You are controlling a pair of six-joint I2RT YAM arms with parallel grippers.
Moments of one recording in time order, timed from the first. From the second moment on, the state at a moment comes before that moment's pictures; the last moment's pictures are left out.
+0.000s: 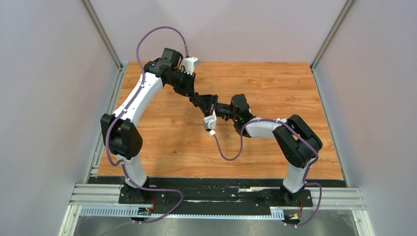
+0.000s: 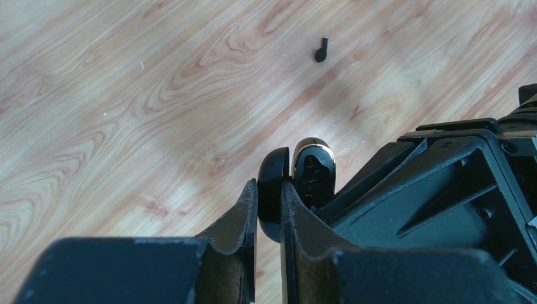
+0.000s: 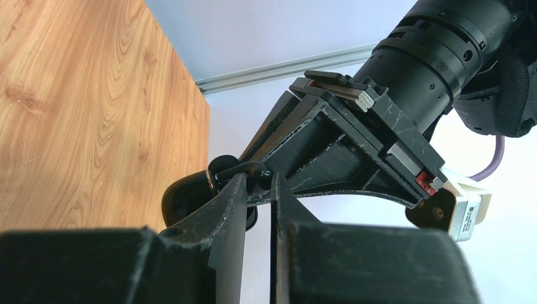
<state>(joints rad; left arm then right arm) -0.36 1.82 1.82 -0.97 0.44 0.09 0.67 1.81 0.95 0.97 -0.71 -1.31</state>
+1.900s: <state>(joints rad) -0.36 1.82 1.82 -0.97 0.42 0.13 0.66 1.71 1.25 0.08 -0.69 -1.48</state>
